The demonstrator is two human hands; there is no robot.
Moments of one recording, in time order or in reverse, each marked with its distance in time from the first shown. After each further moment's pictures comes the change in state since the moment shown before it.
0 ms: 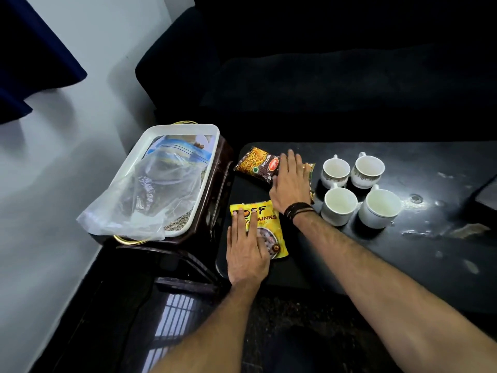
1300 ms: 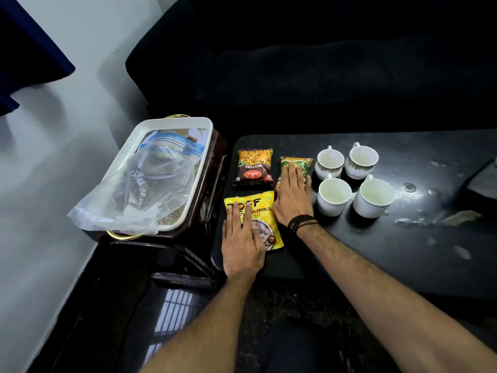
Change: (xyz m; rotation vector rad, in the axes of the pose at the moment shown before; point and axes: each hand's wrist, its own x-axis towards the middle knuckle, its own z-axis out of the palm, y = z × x) left_hand 0.000 0.000 0.002 -0.024 0.005 -0.007; right_hand -0.041 0.024 0.016 -0.064 -0.101 0.037
